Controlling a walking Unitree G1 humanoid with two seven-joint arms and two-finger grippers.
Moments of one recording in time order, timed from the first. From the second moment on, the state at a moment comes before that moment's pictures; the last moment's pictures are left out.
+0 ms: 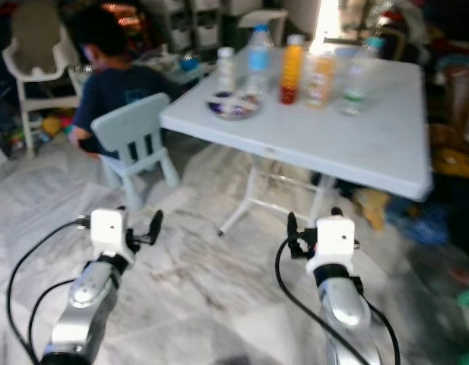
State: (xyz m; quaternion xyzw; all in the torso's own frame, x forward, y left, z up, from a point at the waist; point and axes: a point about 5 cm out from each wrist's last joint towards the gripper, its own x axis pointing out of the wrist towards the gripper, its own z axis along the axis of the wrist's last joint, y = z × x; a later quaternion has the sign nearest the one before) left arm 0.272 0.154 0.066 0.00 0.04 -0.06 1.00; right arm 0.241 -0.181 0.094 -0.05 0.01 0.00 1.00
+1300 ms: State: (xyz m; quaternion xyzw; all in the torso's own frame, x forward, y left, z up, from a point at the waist) left arm 0.278 0.161 0.071 0.00 0.02 -0.05 1.00; right arm 0.247 -0.168 0.096 -0.04 0.00 0.03 1.00
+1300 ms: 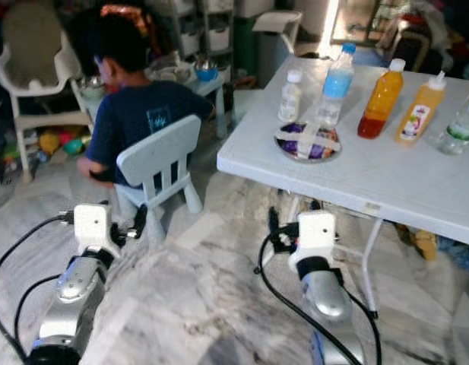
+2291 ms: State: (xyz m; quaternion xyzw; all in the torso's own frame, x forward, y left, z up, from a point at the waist) left arm 0.267 0.154 0.062 0.00 0.04 -0.07 1.00; right arm 0.242 -0.169 0.091 -0.04 0.02 0.03 1.00
